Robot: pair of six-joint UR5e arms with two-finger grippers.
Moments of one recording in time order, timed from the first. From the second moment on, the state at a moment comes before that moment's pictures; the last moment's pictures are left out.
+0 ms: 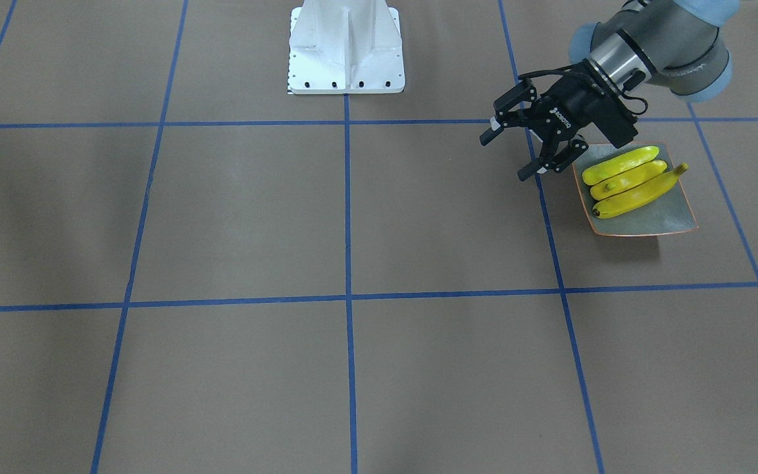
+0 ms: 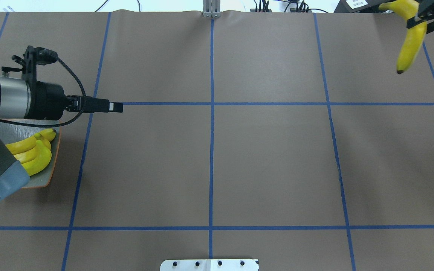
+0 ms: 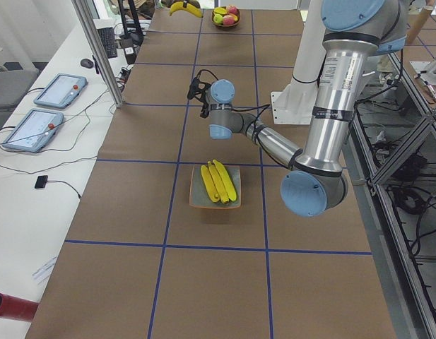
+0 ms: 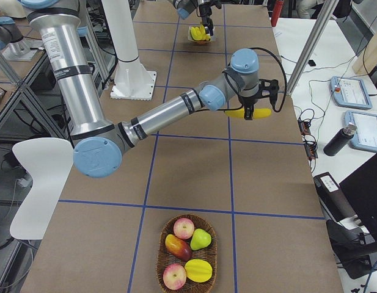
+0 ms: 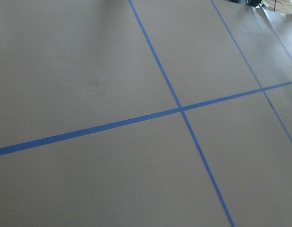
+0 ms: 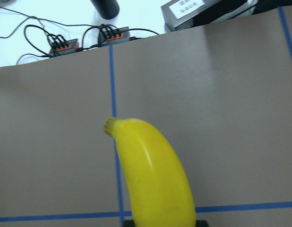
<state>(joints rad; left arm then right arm) -0.80 -1.80 -1.85 -2.64 -2.09 -1.24 1.32 -1.26 1.83 -1.32 2.37 0.94</state>
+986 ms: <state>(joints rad) -0.71 -2.04 -1.85 -2.65 -2.09 -1.53 0.88 -1.06 1.90 -0.94 2.04 1.58</state>
